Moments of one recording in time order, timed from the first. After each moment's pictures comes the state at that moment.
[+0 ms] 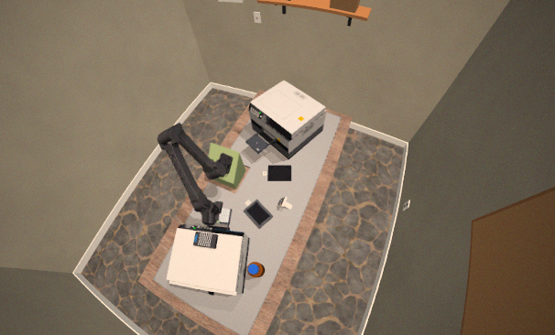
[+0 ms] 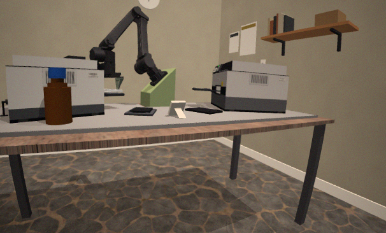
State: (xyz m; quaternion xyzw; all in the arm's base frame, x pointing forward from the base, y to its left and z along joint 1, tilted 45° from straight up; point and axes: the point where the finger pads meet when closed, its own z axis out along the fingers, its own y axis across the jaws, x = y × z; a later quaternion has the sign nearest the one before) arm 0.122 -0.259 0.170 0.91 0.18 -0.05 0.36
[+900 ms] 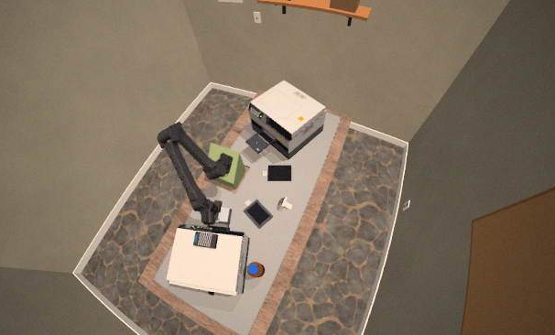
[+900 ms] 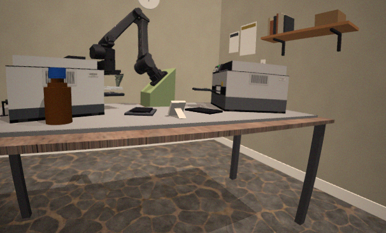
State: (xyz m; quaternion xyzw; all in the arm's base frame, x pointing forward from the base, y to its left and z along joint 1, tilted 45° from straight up) arm 0.120 -0.250 0.180 0.91 0.18 -0.05 0.36
